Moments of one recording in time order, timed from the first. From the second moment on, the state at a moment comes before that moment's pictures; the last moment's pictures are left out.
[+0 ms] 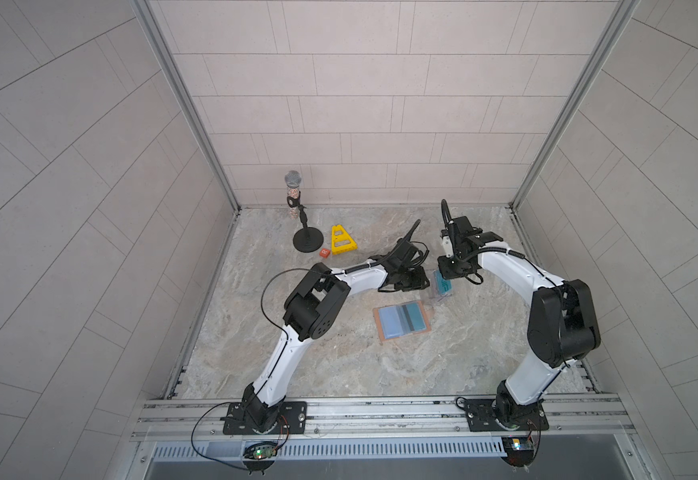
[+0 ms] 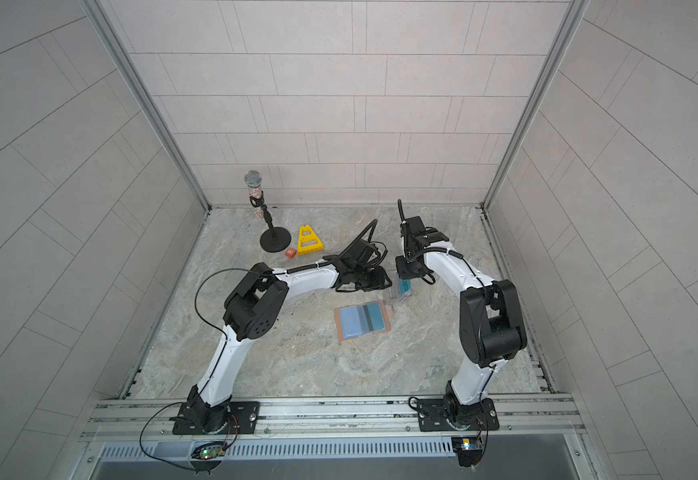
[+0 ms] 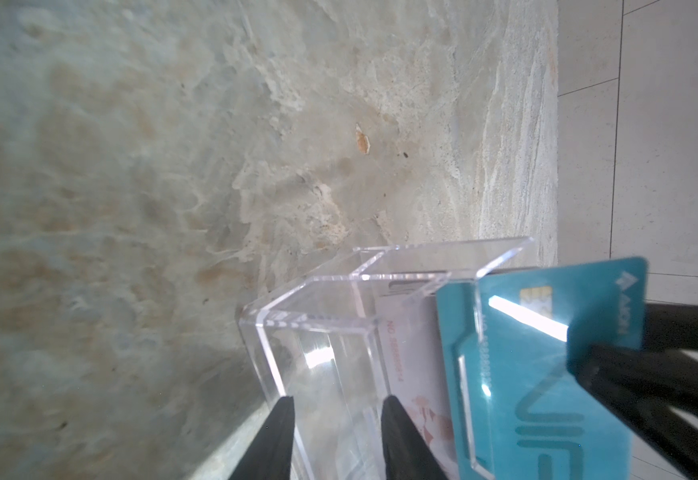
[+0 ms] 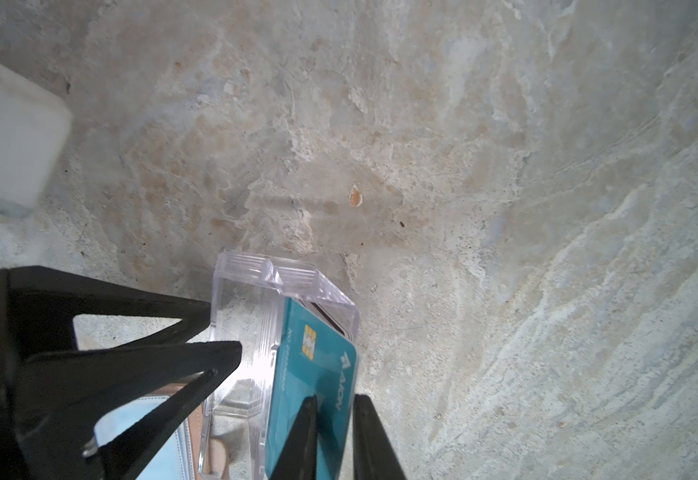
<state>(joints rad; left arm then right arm) -0.76 2.28 1.65 -0.23 0.37 -0.73 0.20 1.70 1.30 -0.81 0.03 0.09</state>
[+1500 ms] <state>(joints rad) -0.73 1.85 1.34 -0.02 0.49 -0.71 0.05 1.37 1.20 -0.76 -0.42 0.20</state>
